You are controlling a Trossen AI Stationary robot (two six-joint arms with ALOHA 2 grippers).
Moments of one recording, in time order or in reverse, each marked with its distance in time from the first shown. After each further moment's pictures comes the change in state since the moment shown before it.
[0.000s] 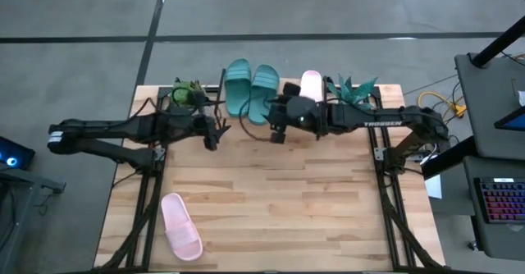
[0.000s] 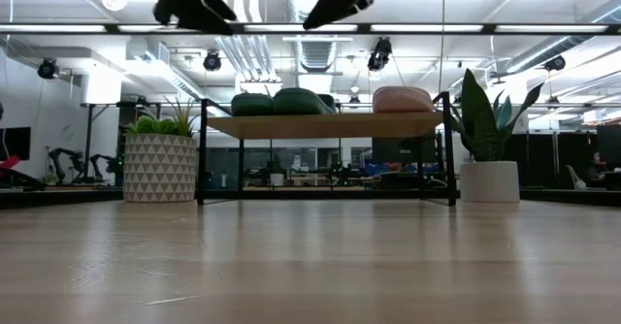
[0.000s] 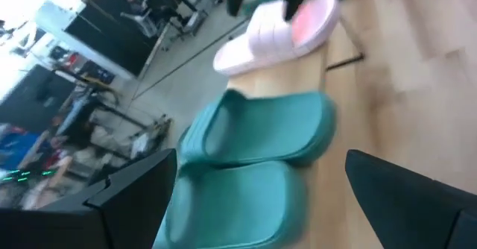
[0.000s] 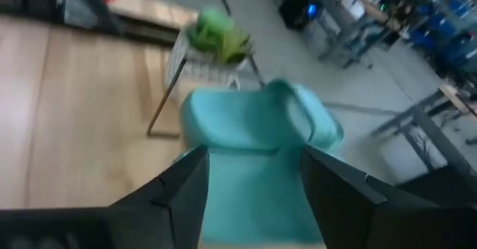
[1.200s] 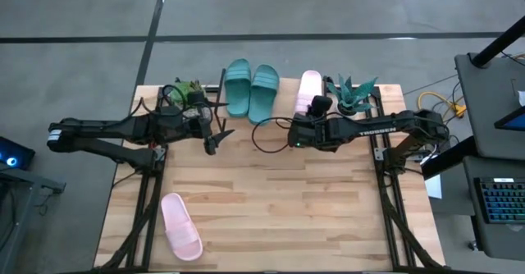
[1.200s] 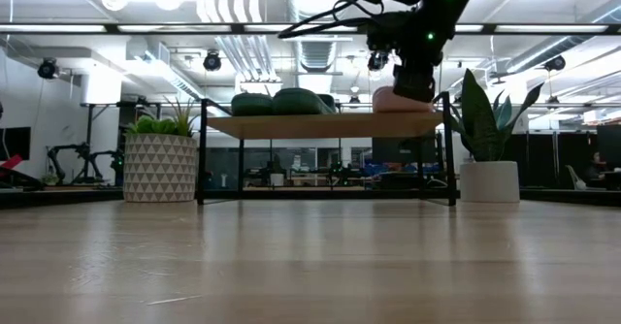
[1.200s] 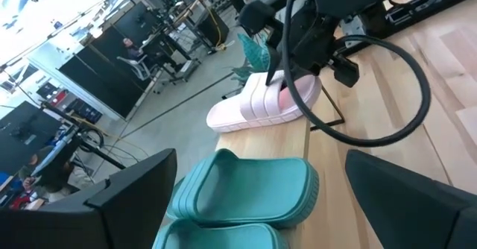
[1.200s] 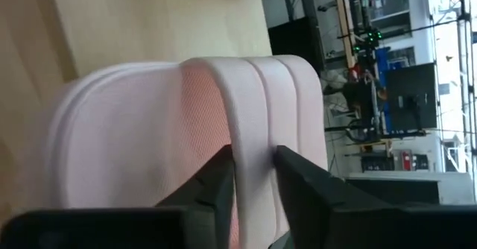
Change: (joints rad) left arm -0.055 -0.022 0.028 0.087 0.094 -0.023; right arm 0.038 -0.001 -0.229 -0.515 0.596 0.279
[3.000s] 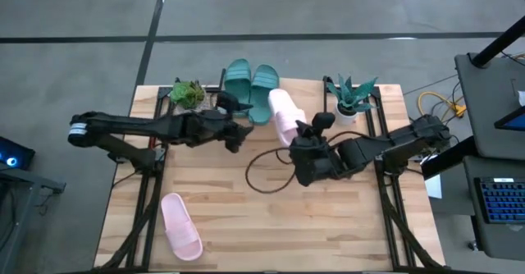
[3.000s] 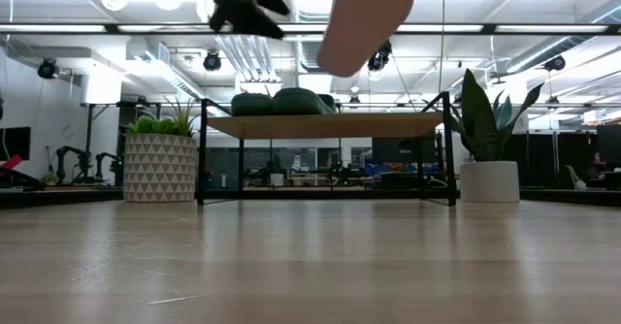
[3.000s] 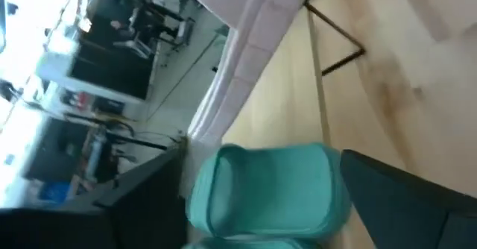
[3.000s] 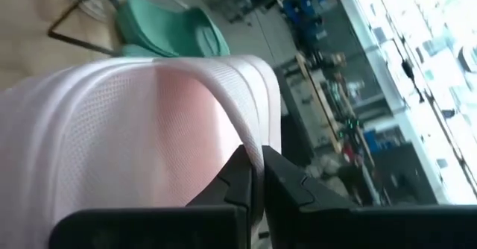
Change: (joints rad) left arm 0.000 0.354 0.201 -0.035 -0.129 0.230; right arm 0.350 0.000 0.342 -0.134 0.180 0.027
